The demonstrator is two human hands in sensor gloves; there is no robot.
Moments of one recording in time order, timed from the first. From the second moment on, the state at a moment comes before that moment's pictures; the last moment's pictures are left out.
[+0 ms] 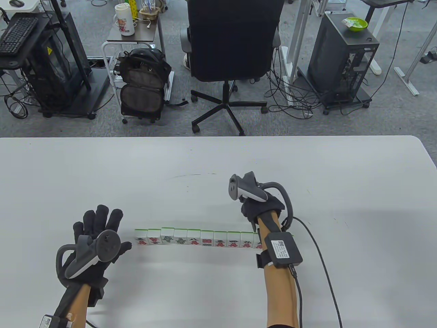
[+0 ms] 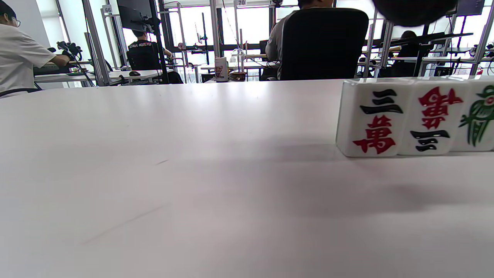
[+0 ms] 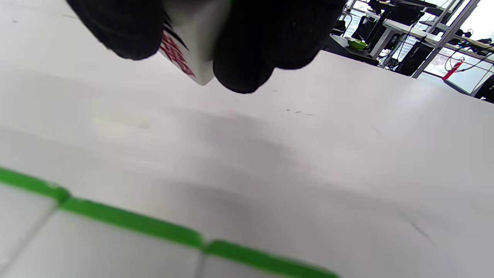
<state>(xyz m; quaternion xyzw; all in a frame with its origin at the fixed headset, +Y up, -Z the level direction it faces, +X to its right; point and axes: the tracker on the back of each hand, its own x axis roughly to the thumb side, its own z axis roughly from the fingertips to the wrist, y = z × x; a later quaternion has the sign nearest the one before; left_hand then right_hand) -0.320 -0.703 -0.303 -0.04 -0.02 -0.02 1.00 0.093 -0.688 -0.441 -0.01 -0.19 -0.98 0.11</state>
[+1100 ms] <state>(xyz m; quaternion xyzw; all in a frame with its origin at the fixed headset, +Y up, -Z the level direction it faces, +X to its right) -0.316 -0.705 -0.303 -0.05 -0.02 -0.03 1.00 0.204 -0.732 -0.360 -0.02 -0.23 -0.97 0.11</state>
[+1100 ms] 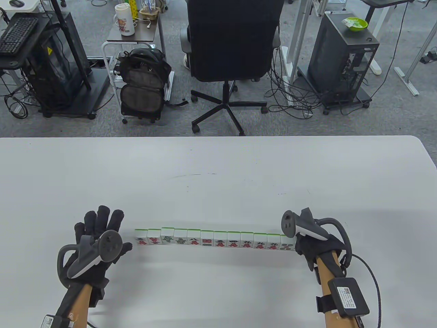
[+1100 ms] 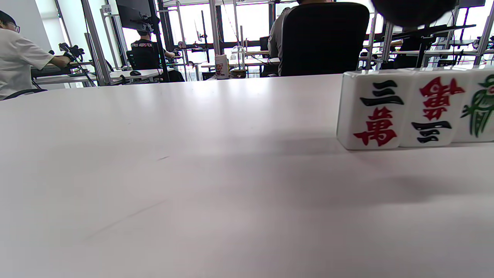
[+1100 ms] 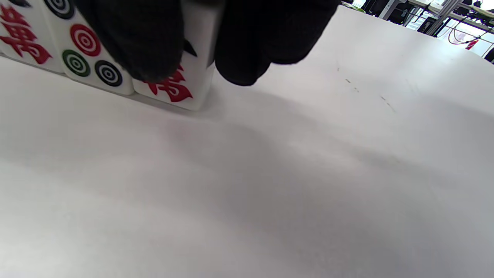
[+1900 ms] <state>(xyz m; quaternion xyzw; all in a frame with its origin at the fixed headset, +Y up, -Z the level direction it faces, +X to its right) -0.313 -0.706 -0.304 -0.06 -0.02 -0.04 1.00 0.206 -0.688 -0.325 0.02 -0.01 -1.00 0.09</state>
